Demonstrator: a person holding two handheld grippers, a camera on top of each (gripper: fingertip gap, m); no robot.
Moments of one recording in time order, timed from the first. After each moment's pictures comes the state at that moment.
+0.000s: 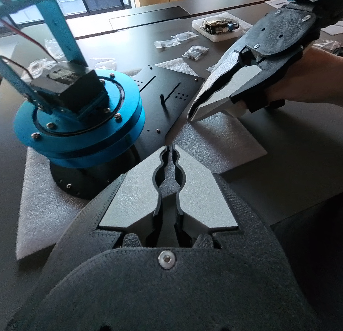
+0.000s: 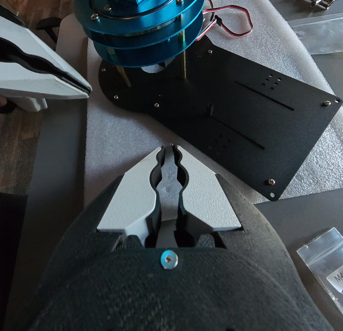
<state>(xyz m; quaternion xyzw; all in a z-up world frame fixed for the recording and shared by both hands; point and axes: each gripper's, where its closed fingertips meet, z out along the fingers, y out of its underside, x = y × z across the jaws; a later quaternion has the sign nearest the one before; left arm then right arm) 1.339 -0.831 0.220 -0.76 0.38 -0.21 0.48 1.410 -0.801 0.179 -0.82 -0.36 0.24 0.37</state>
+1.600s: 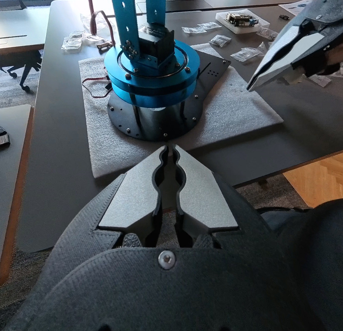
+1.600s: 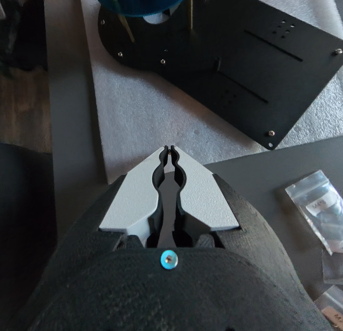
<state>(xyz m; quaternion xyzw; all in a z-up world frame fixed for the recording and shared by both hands) 1.240 -0.836 0.223 -0.78 0.34 -0.23 0.46 1.442 -0.838 0.181 -0.86 -0.37 0.21 0.28</state>
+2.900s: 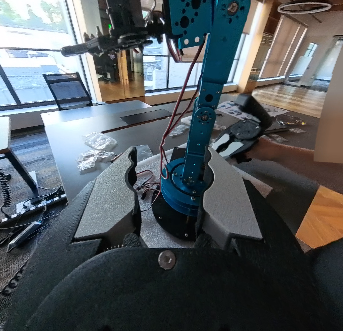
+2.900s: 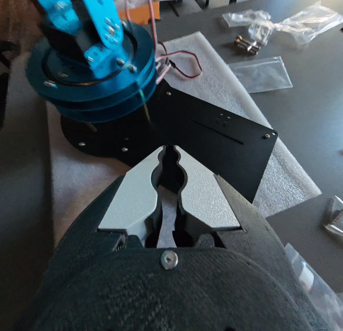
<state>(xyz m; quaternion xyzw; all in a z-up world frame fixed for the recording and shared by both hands) 1.240 -0.717 0.352 -0.61 0.40 -0.41 0.54 1.407 -0.749 0.202 -0.83 -0.30 0.18 0.43</state>
